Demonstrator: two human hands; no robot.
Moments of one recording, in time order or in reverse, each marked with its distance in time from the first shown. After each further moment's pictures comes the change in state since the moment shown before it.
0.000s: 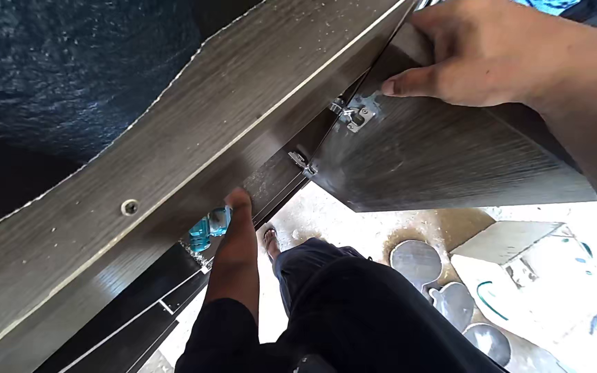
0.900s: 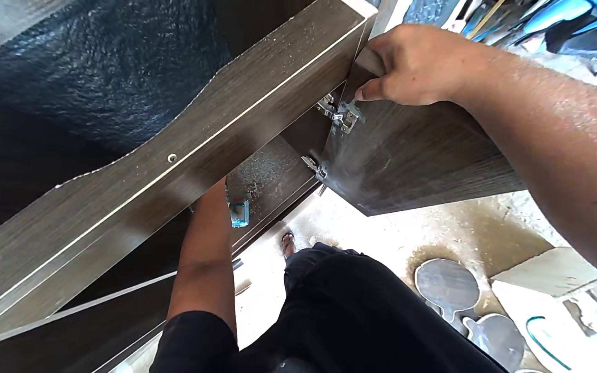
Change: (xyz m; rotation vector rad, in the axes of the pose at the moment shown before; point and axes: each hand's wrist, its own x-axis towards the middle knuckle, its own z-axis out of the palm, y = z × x) left_hand -0.129 0.093 -0.249 0.038 0.279 0.110; right_hand 0.003 -0.001 -0.002 -0.062 -0.018 -0.031
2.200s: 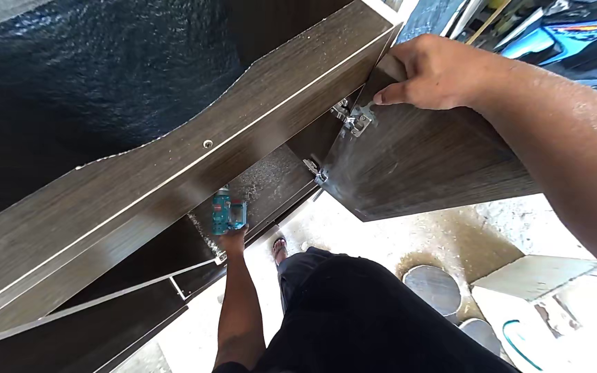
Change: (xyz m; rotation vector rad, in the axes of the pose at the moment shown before) left_hand -0.053 -0.235 0.261 -0.930 -0.029 -0.322; right_hand -0.003 -0.001 0.001 0.051 0.007 -0.005
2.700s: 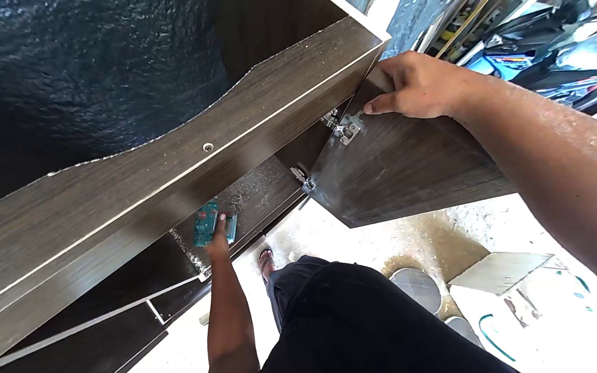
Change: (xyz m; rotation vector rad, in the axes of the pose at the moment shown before) left_hand 0.014 0.044 0.014 -0.497 0.142 0.324; right_hand -0.002 -0.001 0.000 0.056 0.007 -0.020
